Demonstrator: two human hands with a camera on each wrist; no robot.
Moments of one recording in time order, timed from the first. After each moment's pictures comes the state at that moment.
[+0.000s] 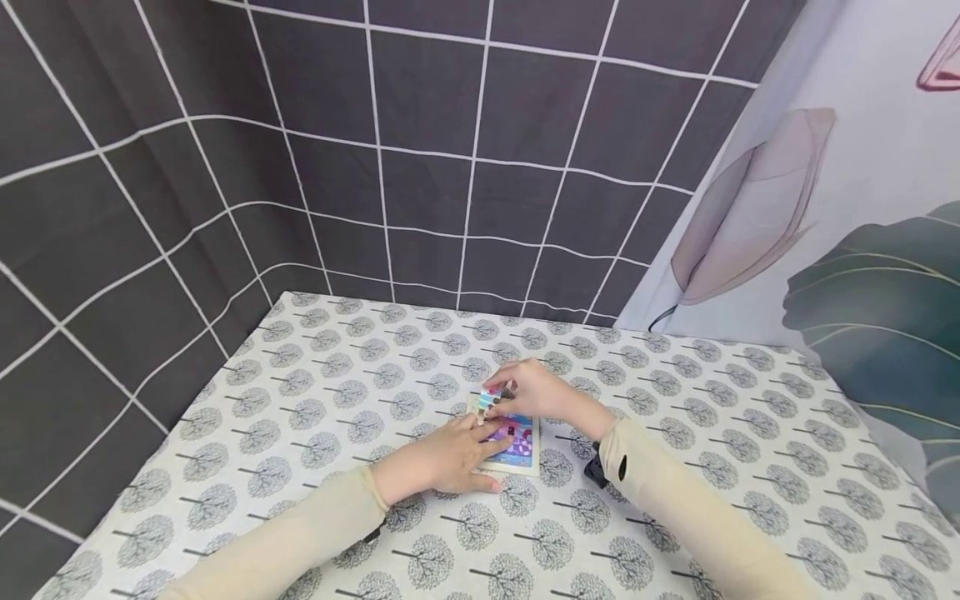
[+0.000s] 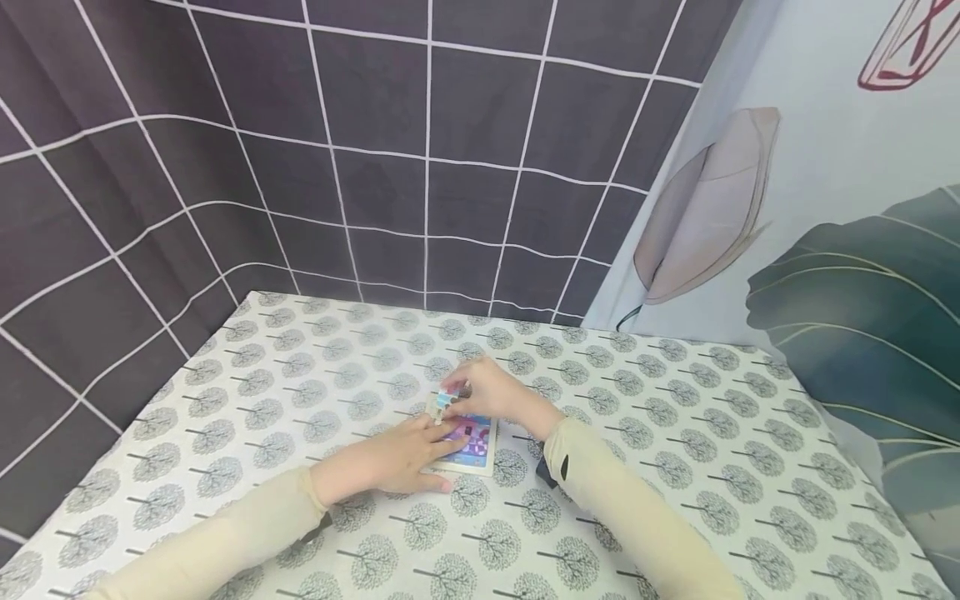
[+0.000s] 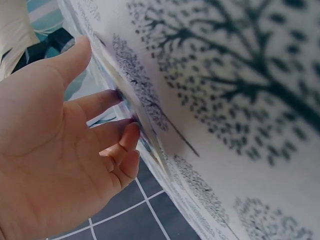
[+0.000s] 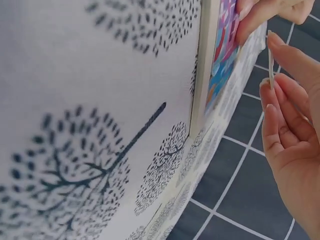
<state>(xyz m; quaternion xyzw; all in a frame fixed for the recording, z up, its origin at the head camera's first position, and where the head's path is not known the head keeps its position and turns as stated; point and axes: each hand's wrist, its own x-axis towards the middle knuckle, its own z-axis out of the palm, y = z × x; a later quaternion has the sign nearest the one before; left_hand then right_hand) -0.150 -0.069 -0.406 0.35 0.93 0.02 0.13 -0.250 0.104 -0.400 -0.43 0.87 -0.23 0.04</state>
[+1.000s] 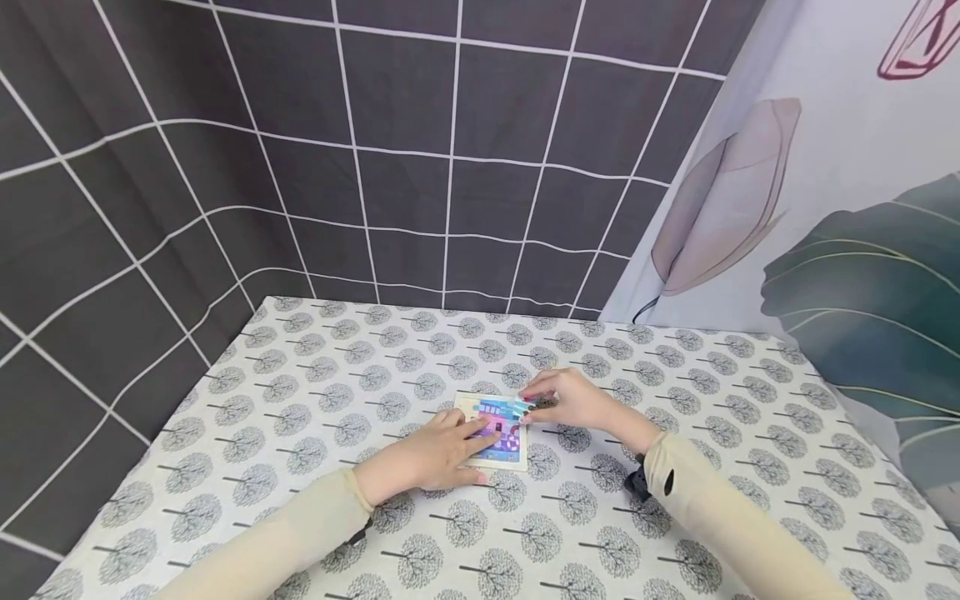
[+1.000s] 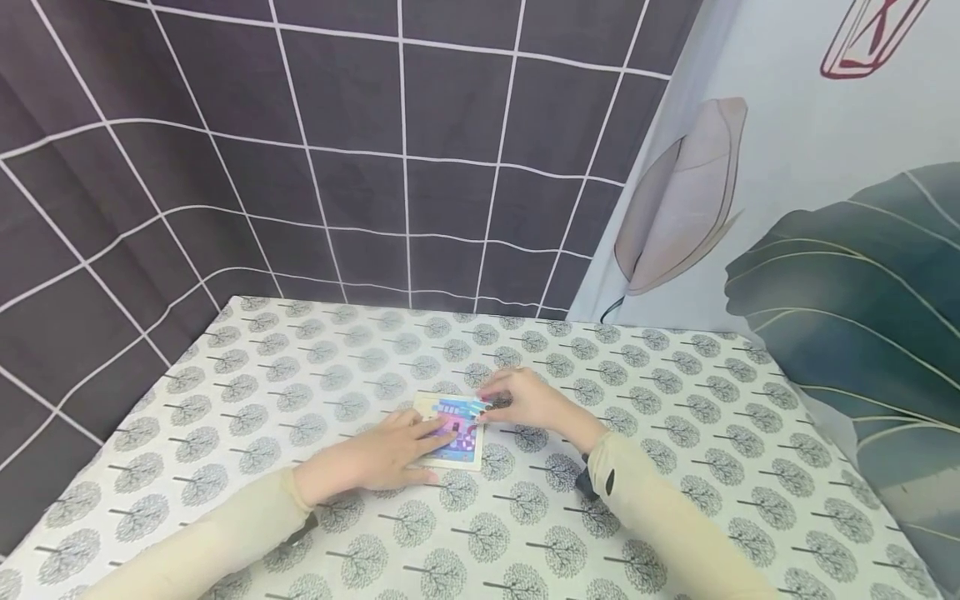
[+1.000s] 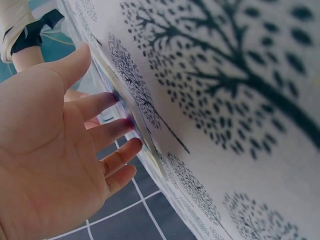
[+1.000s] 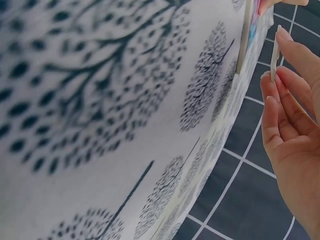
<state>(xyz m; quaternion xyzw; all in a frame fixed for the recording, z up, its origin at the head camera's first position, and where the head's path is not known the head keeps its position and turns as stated) -0.151 -0.073 -0.403 0.37 0.92 0.02 0.12 -0.235 0.174 -0.406 -0.42 0.87 -0.24 0.02</state>
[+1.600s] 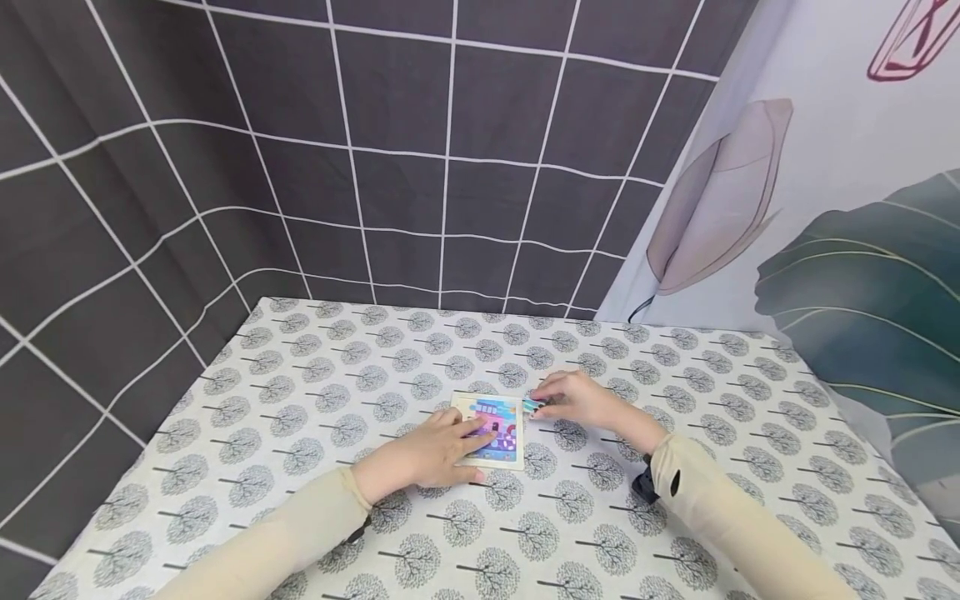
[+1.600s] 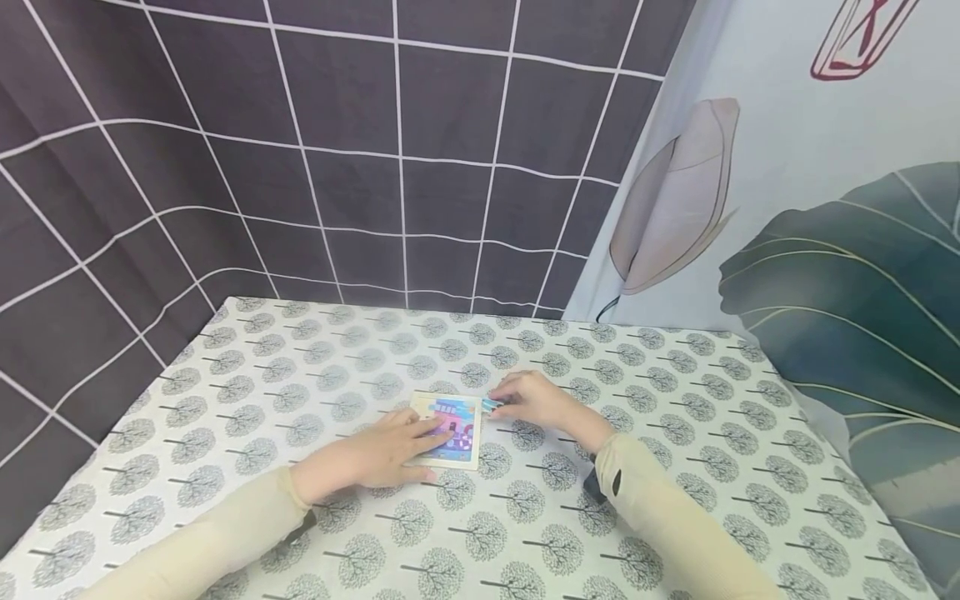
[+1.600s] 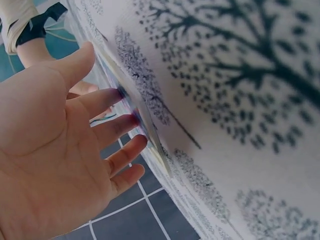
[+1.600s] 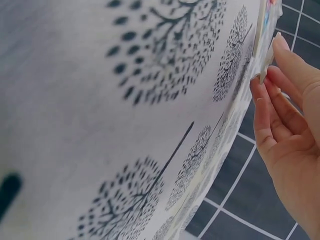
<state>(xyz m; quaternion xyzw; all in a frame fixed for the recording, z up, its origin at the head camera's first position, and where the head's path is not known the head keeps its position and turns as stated) -0.153 -0.072 -0.401 0.36 0.92 0.02 0.13 -0.237 0.193 -0.411 -0.41 0.88 -0.24 0.04</state>
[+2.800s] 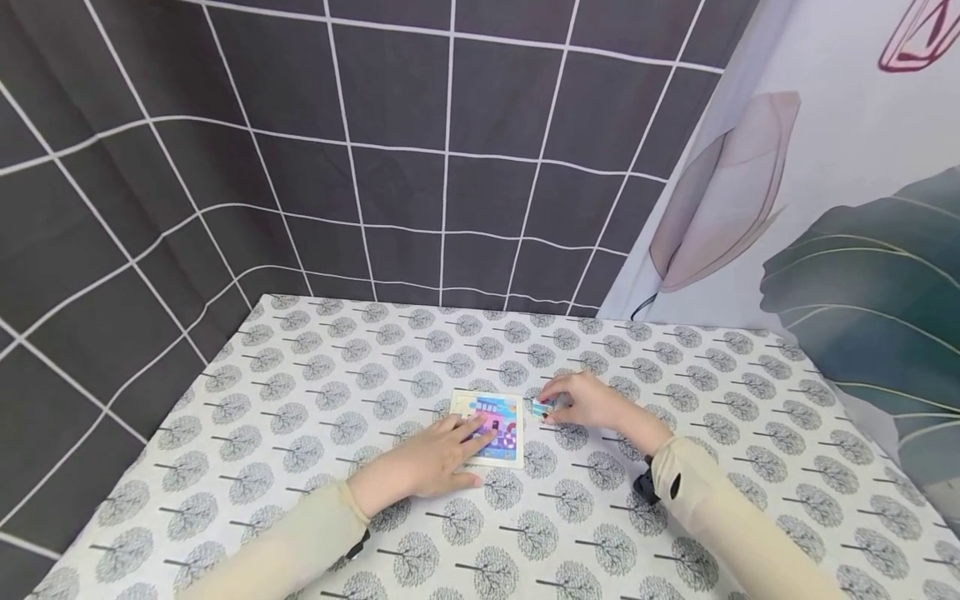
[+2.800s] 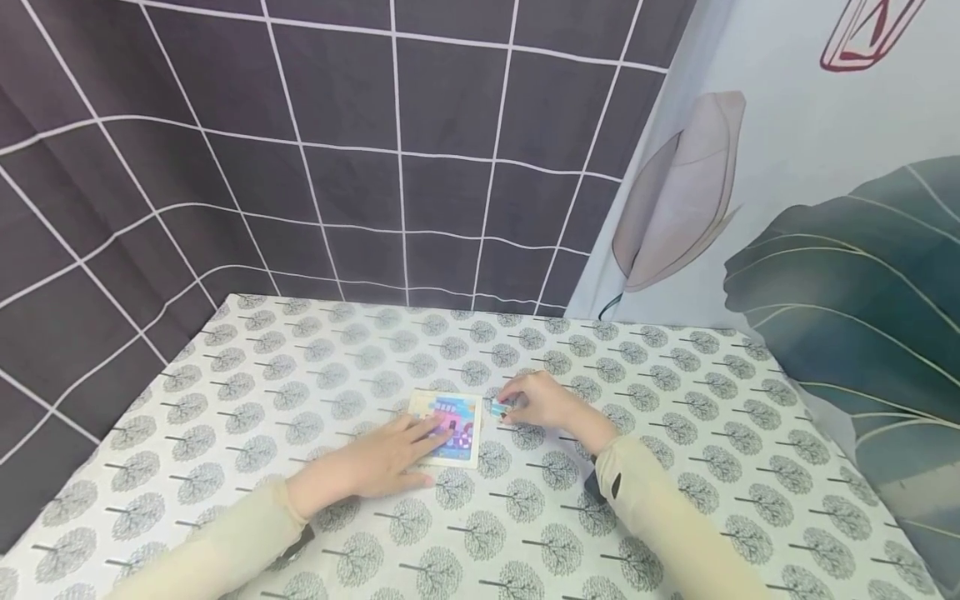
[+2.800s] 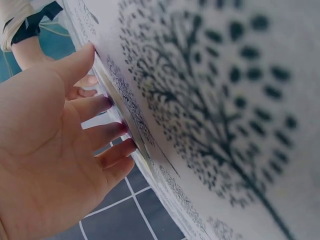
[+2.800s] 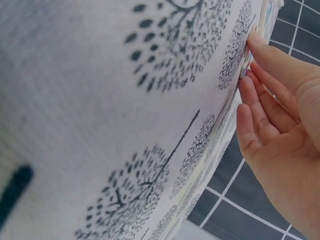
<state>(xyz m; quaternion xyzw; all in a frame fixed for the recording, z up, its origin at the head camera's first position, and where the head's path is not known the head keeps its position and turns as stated) -0.142 -0.072 -0.410 0.35 0.93 0.06 0.13 -0.237 0.201 -0.416 -0.36 0.90 -0.23 0.09</state>
